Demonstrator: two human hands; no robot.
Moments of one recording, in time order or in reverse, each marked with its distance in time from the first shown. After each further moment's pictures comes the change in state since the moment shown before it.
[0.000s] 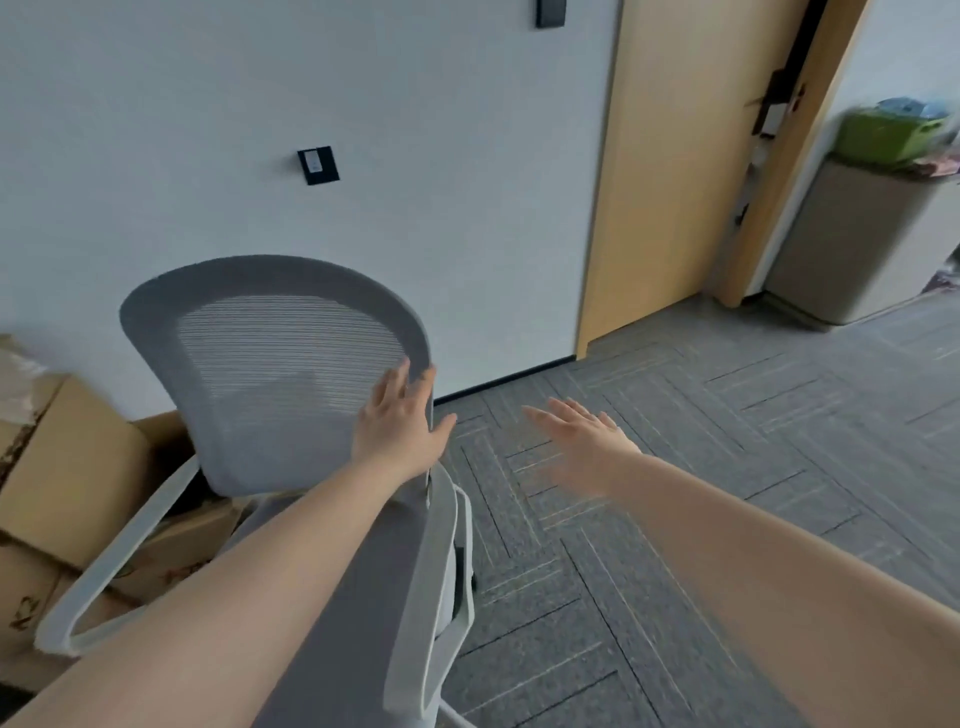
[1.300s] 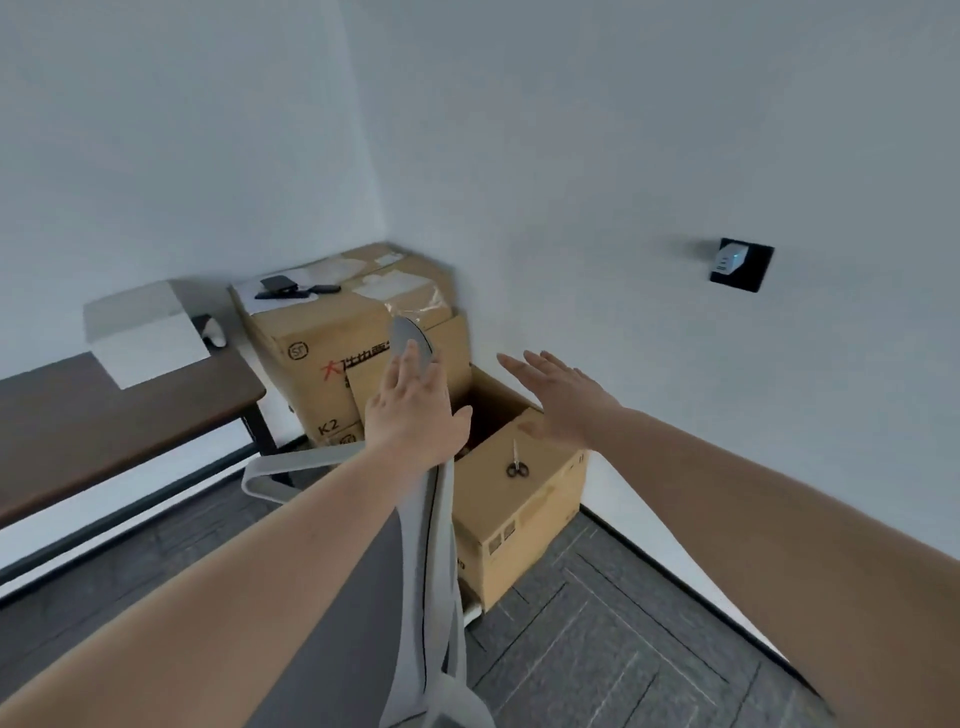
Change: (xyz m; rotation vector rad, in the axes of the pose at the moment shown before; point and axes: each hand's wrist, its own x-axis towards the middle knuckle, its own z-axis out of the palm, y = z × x) left_hand 0.259 -0.056 -0.094 0.083 0.338 -1.219; right_hand 0.470 -0.184 -0.160 -0.209 -0.094 -1.272
